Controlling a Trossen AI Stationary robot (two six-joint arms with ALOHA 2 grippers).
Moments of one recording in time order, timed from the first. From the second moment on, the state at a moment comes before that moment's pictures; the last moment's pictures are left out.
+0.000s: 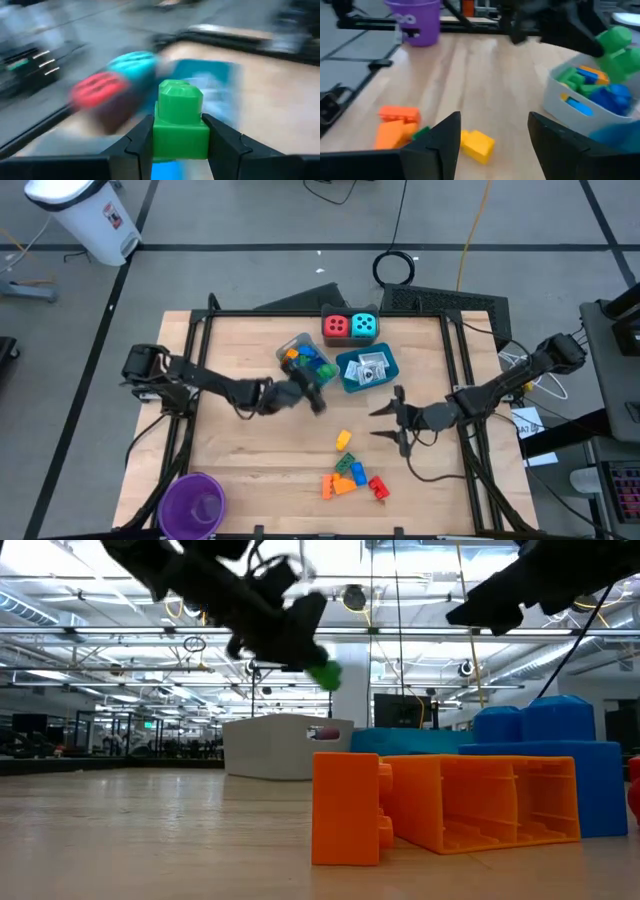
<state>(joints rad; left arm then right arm) -0.12 1.66 0.88 0.39 -0.72 -0.20 0.44 1.05 0.46 0.24 0.40 0.15</state>
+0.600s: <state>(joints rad) 0.01 1.66 0.76 0.42 -0.59 -0.55 0.43 1.06 0.47 0.23 0.41 0.15</state>
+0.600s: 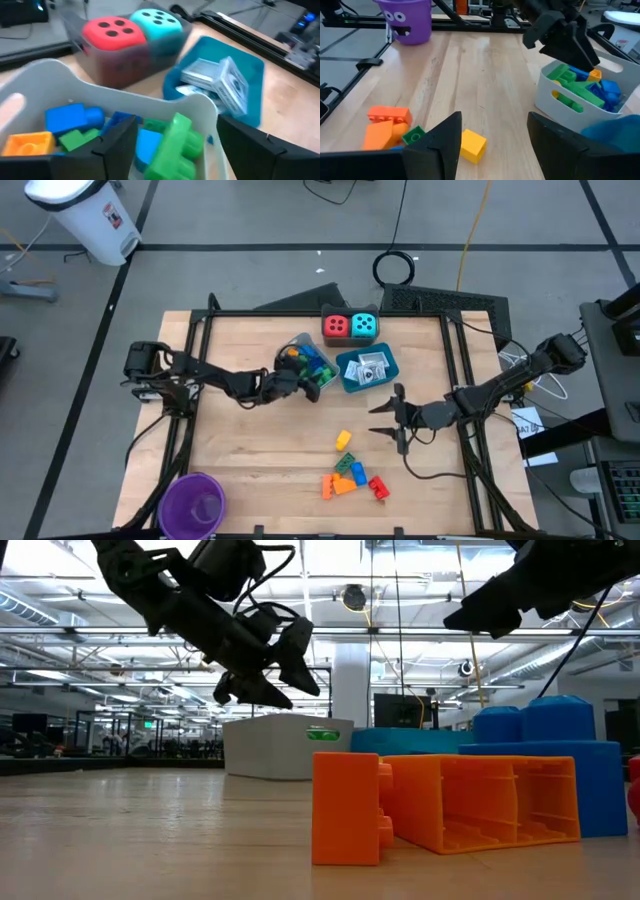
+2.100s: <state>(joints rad) -0.06 1.66 0.76 0.55 -0.49 -0.74 0.76 1.62 0.66 0.09 0.05 0.67</state>
